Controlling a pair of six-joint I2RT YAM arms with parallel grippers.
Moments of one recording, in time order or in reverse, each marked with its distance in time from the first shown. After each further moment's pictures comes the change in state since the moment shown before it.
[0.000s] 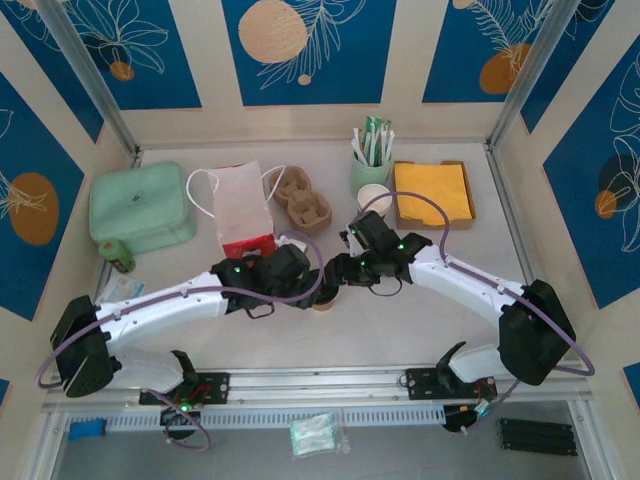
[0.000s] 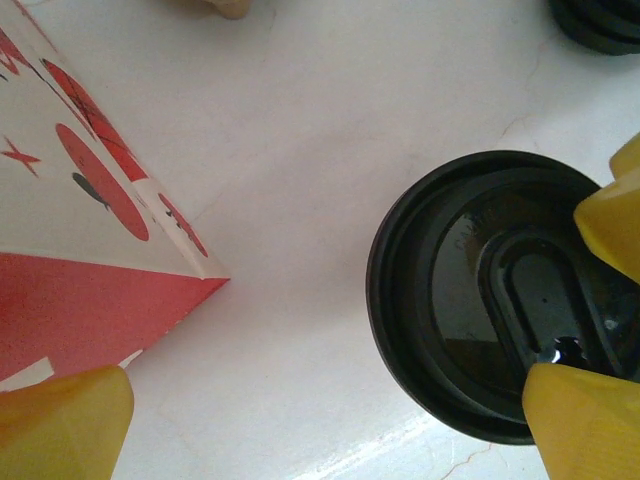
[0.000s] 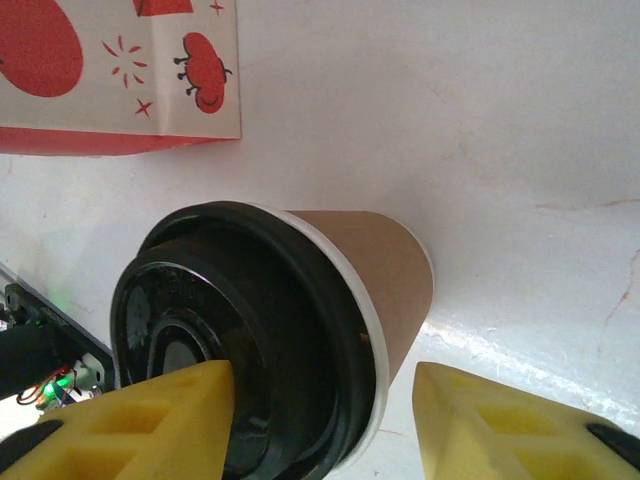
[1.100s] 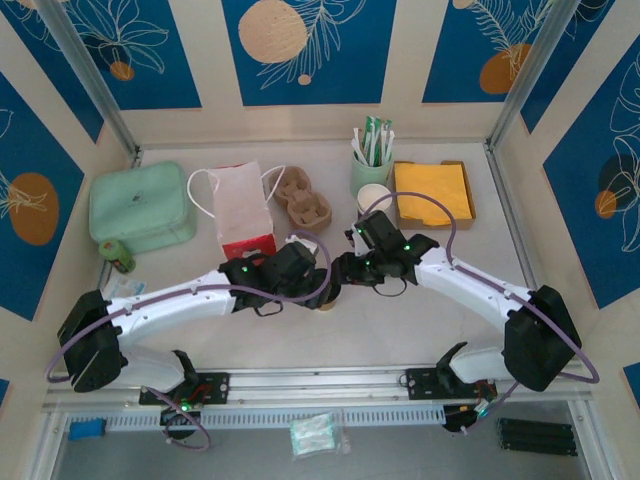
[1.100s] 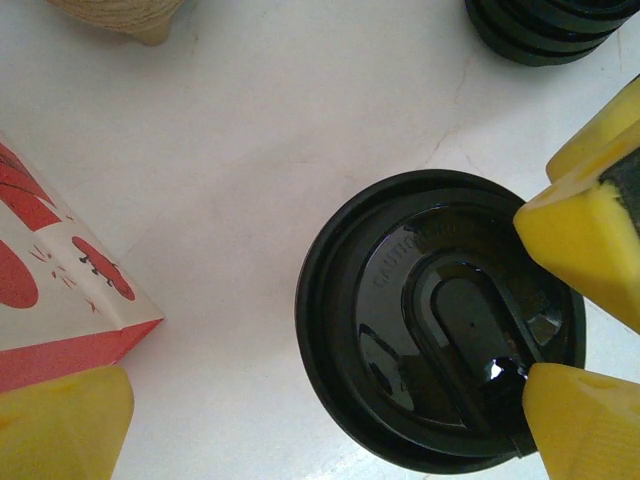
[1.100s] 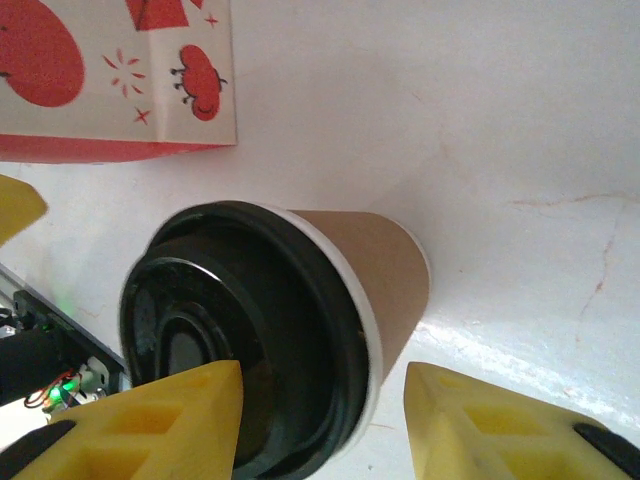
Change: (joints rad) left arm 0.000 0.039 -0.001 0.106 0.074 0.050; right arm -0.029 -0.038 -0.025 -0.003 -0.007 0.000
